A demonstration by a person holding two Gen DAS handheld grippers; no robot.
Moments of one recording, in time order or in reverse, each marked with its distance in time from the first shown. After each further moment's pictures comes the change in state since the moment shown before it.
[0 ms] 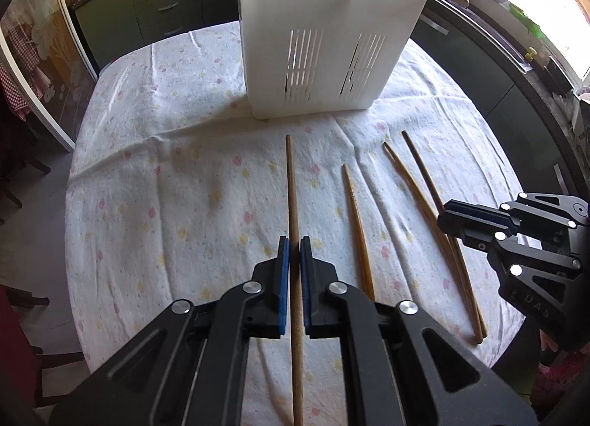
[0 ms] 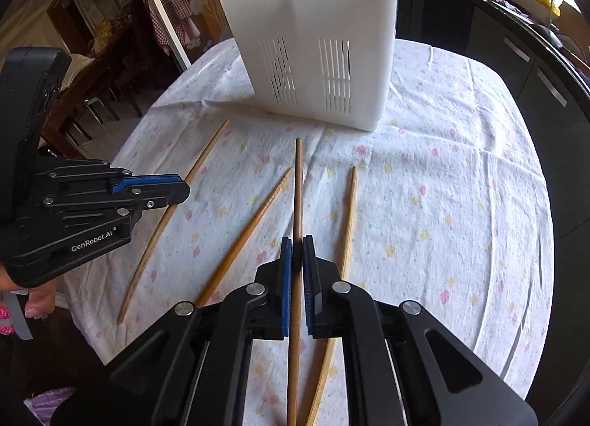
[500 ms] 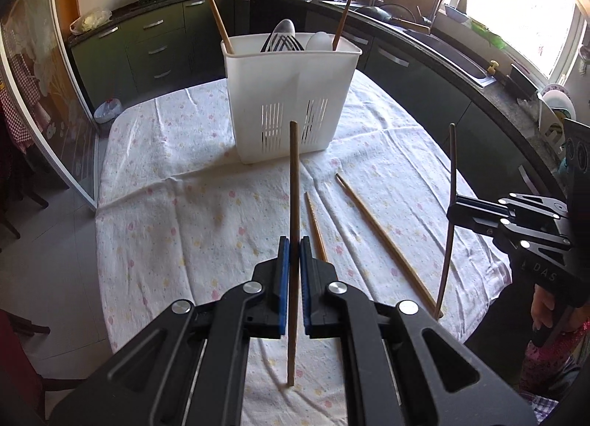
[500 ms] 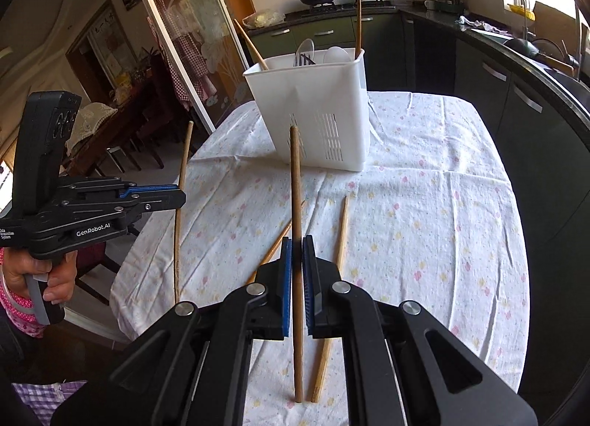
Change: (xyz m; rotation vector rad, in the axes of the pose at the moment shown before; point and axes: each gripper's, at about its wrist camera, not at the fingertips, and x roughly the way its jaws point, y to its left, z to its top) left arm -0.083 -0.021 -0.016 0.071 -0.155 -0.043; right arm -0.091 -0.007 -0.028 0.048 -0.211 0.075
